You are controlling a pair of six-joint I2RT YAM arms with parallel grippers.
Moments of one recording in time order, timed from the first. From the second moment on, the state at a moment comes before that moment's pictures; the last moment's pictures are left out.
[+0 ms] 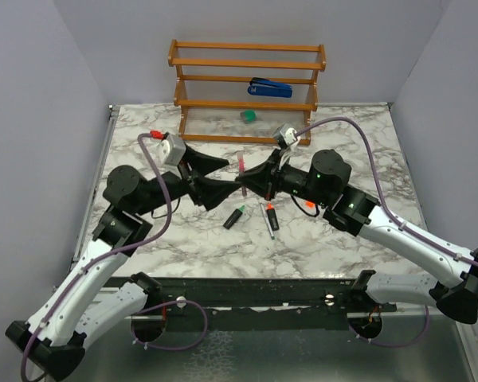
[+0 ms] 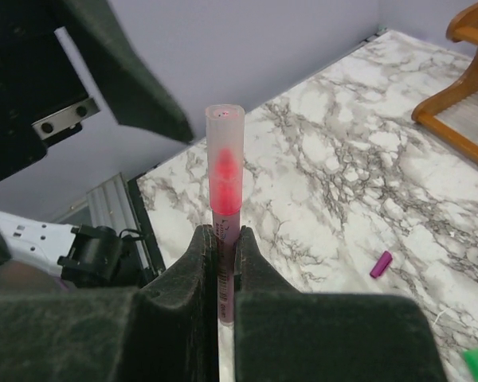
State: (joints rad) left arm -0.55 0.76 0.92 0.07 0.61 -0.36; right arm 0.90 1.14 1.07 0.05 -0.21 0.26
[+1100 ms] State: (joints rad) left arm -0.56 0.97 0.91 0.25 0.55 -0.49; right arm 0.89 1.19 1.10 -0.02 -0.33 0.26
